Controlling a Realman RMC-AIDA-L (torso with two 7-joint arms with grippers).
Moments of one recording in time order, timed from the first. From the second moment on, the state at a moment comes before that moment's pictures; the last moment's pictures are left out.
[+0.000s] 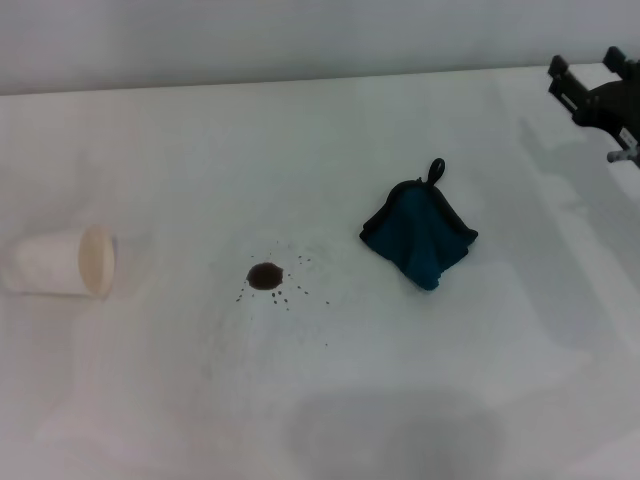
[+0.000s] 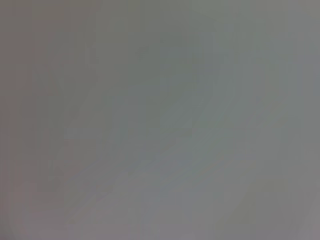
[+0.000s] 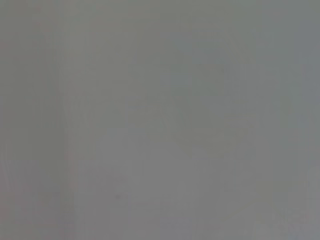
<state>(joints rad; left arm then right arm) -0.44 -2.08 1.08 0.21 -2.89 -0.97 2.47 0.51 2.03 -0.67 -0.06 2.28 1.06 -2.68</state>
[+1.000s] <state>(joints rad) -0.44 -2.01 0.96 0.31 -2.47 -0.98 2.03 0.50 2.03 -0.67 -0.03 2.31 1.07 -2.67</state>
